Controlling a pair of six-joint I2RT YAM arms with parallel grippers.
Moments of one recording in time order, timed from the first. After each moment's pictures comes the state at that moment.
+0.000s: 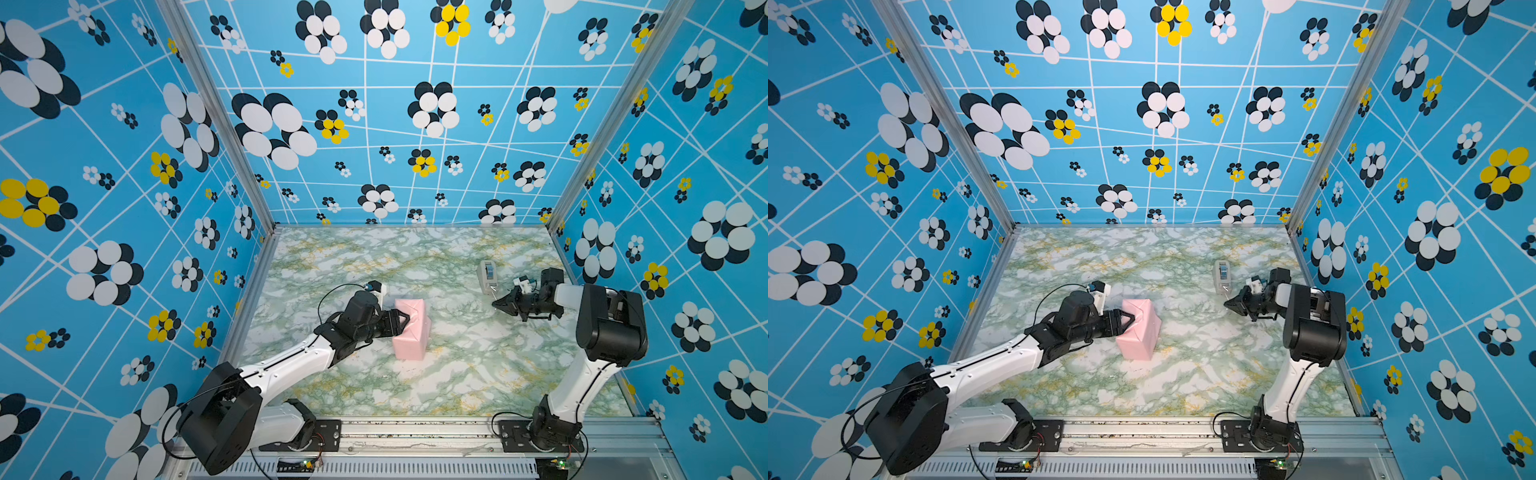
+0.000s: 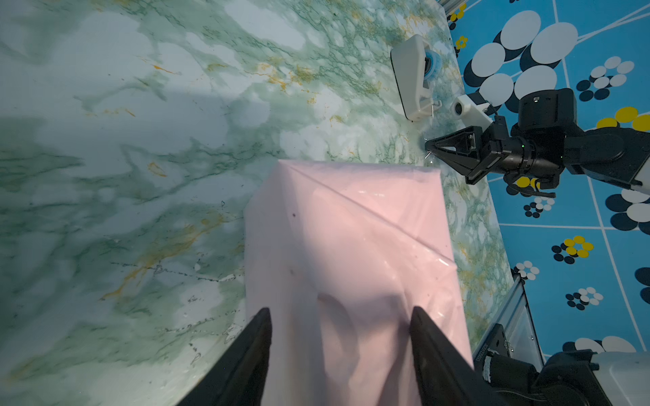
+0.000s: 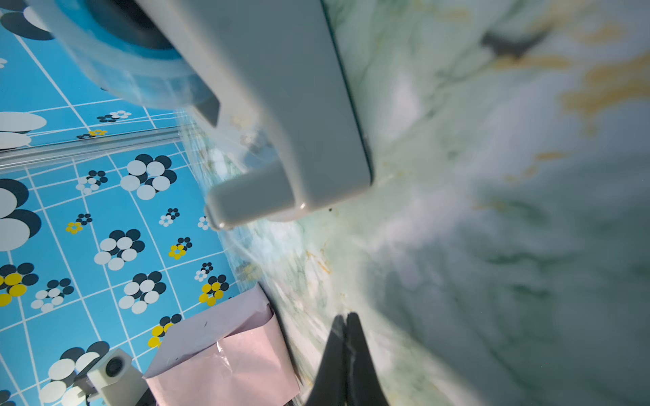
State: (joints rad) left arm -0.65 1.26 0.62 0.02 0.23 -0.73; right arm -0.25 1.91 1.01 -0.40 -0.84 0.35
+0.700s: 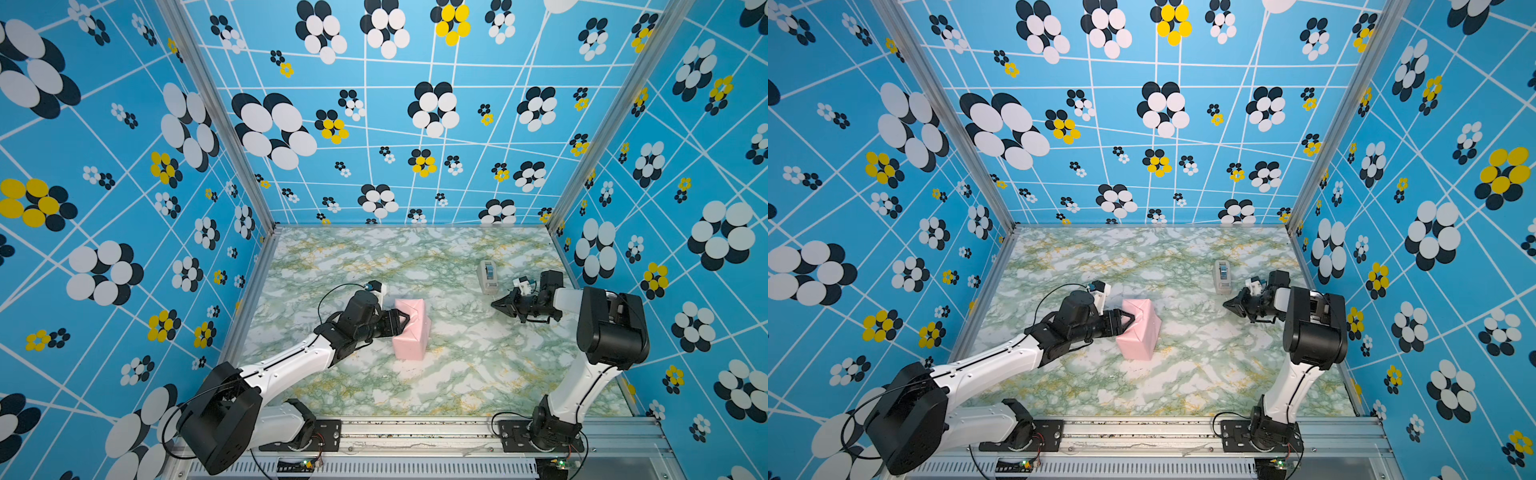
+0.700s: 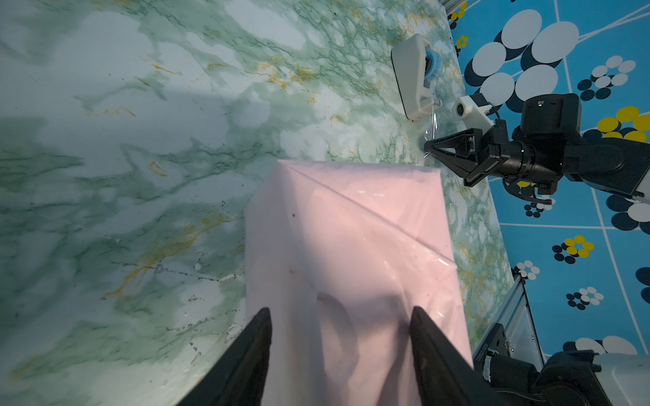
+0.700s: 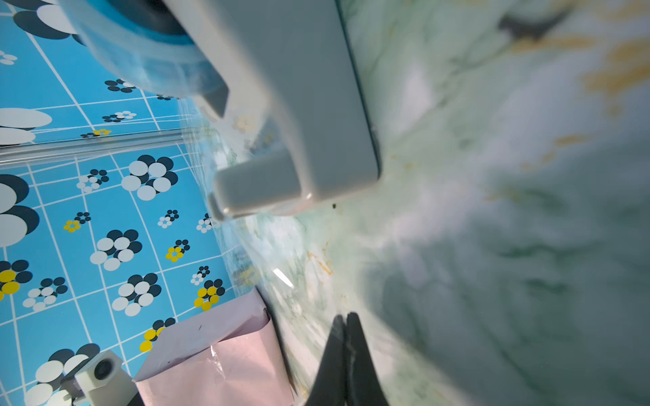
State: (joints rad) left arm -0.65 1.26 0.63 0.01 0.23 -0.73; right arm -0.24 1.87 0.94 -0.32 -0.82 0.38
